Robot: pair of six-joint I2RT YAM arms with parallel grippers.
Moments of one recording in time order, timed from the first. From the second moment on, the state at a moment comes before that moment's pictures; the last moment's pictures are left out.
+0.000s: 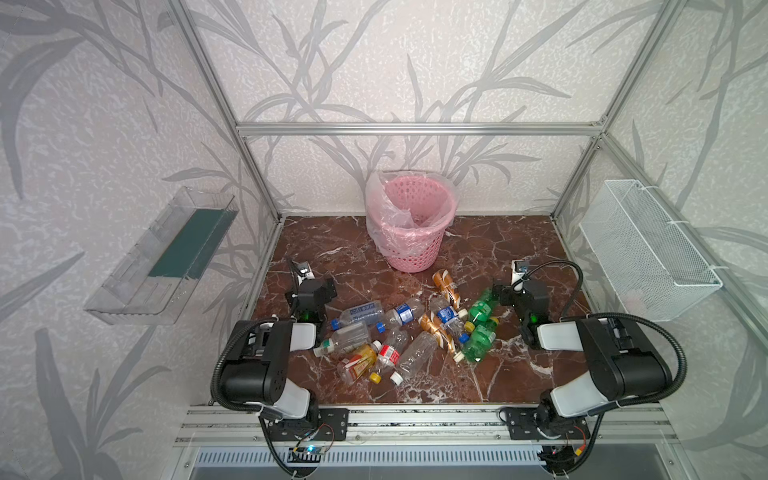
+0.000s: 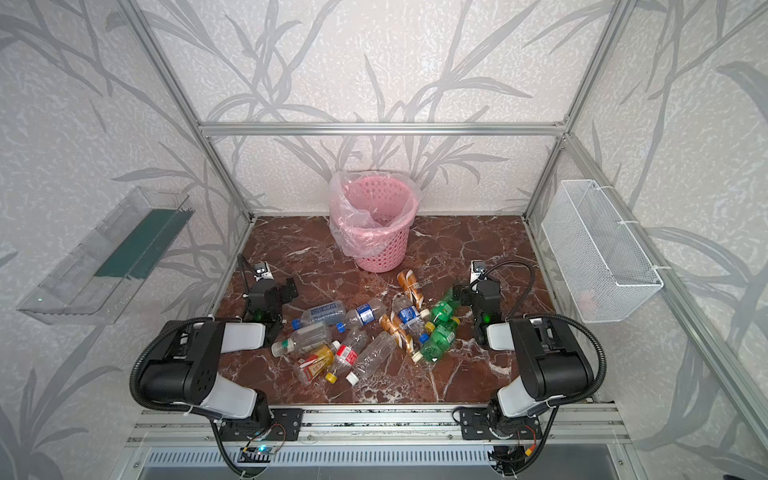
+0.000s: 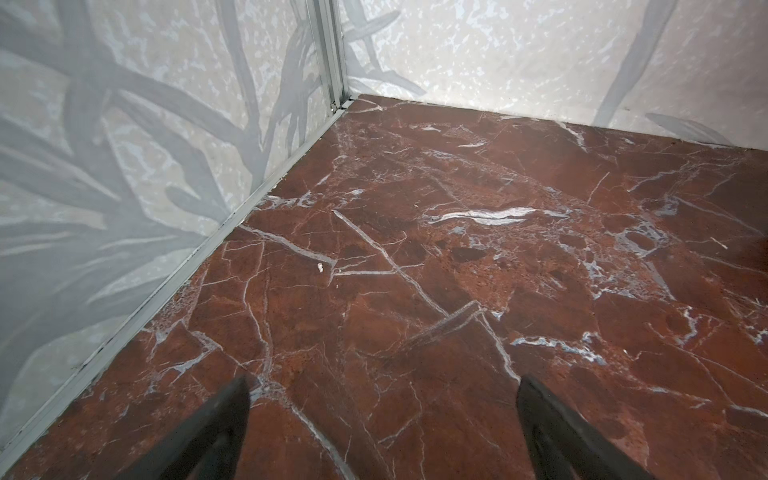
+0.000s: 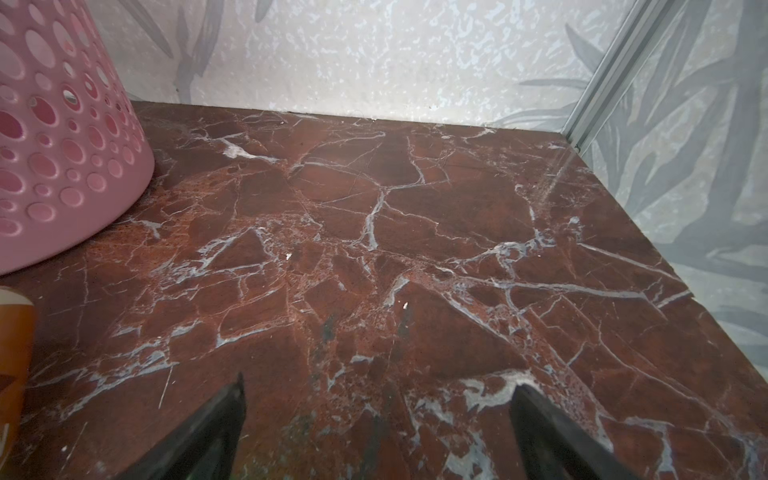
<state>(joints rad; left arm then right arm) -0.02 1.52 0.39 0.72 -0.40 -0.12 0.11 1.55 0.37 0.82 0.13 -0.02</state>
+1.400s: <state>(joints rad) -0.02 1.52 0.39 0.72 -0.40 -0.12 0.11 1.55 0.37 0.82 0.12 -0.01</state>
